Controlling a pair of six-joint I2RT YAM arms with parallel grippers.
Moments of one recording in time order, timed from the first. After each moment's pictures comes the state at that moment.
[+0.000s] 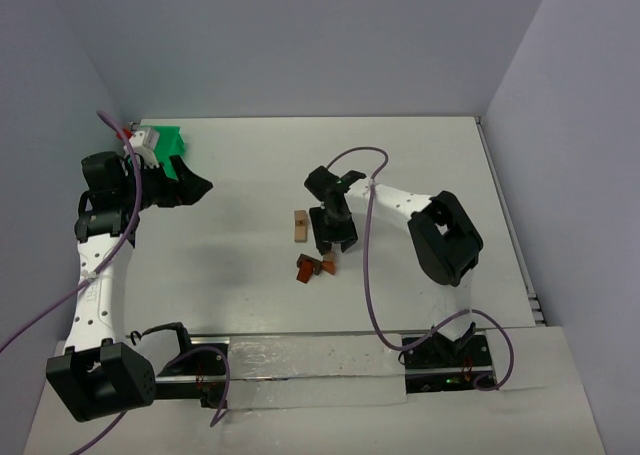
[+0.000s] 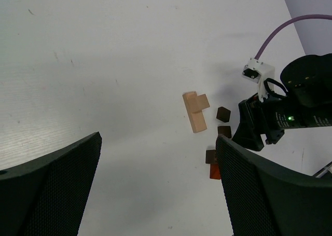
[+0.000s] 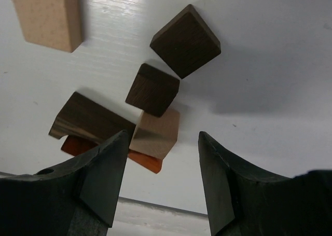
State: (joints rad) left arm 0.18 1.07 1.00 -0.44 0.67 -0.15; right arm 0.71 1.92 1.40 -0.86 -0.02 0.53
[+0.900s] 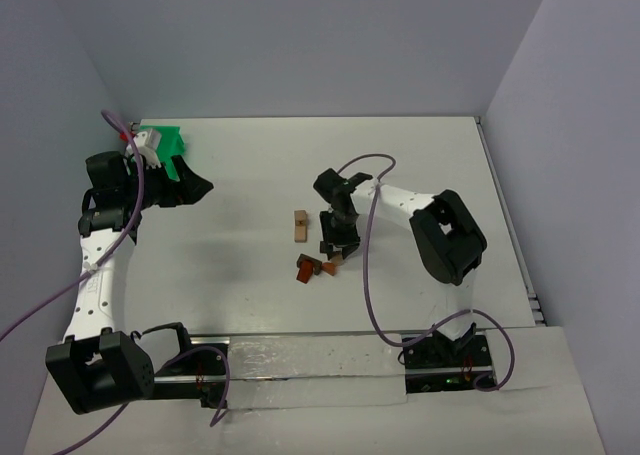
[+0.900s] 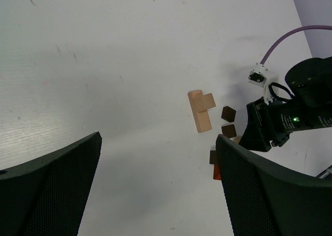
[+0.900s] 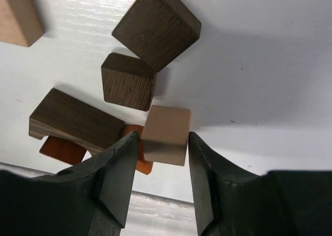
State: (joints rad) left arm 0.18 1.11 0.99 -0.41 0.66 -0.16; right arm 0.67 1.94 1.34 -0.86 -0.11 0.58
